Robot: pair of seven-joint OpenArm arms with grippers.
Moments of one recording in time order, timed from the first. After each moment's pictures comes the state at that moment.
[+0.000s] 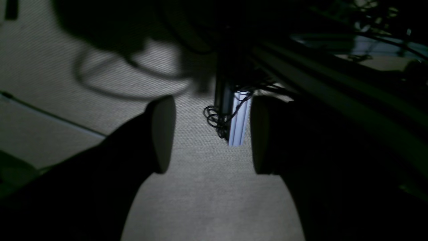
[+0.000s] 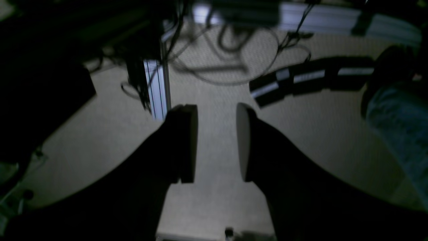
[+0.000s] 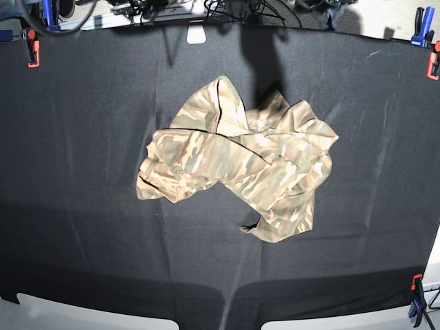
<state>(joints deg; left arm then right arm) 7.3 -7.2 0.5 13.6 -7.7 -15.4 -1.9 -5.1 11.1 -19.9 15.5 15.5 13.3 -11.3</state>
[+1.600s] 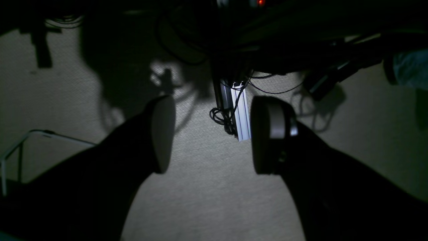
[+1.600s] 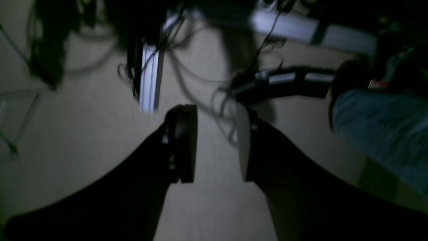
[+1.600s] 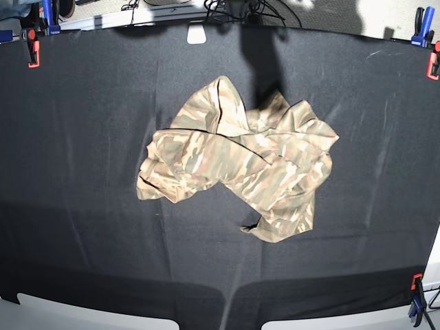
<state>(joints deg) 56.2 -12.5 0.3 80.0 -7.9 -15.5 0.7 -60.1 29.4 -8.4 59.2 15.5 13.4 21.0</state>
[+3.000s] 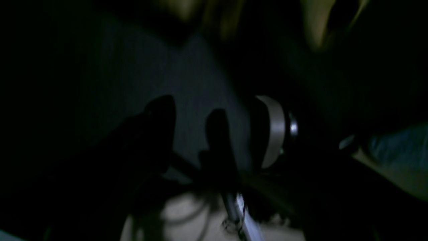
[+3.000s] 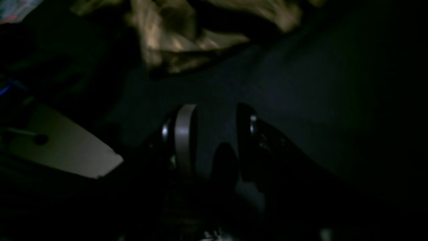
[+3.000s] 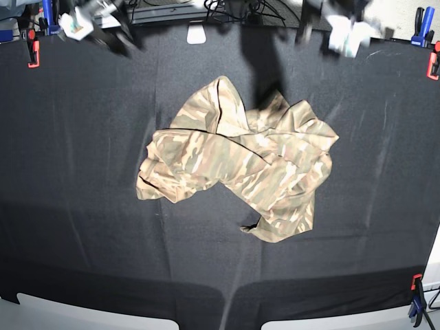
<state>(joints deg) 45.6 -11.3 0.3 119.8 -13.3 -15.7 23.0 -51.1 28.2 5.7 98.2 15.2 34.7 19.9</state>
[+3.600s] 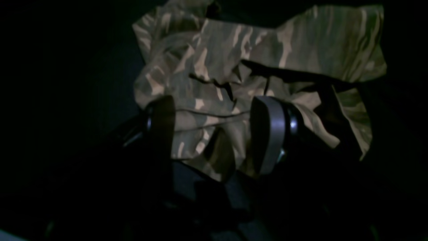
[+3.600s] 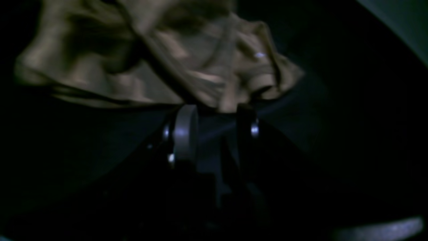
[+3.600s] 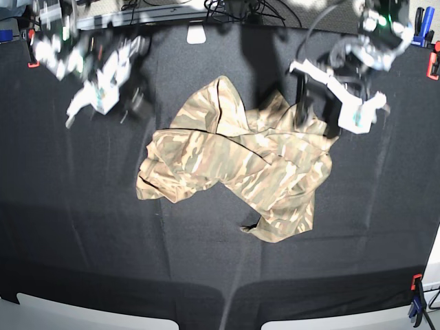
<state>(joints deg) 28.7 -11.3 0.3 119.8 -14.8 -15.9 23.8 -25.9 27.9 5.6 98.2 -7.5 35.6 7.0</state>
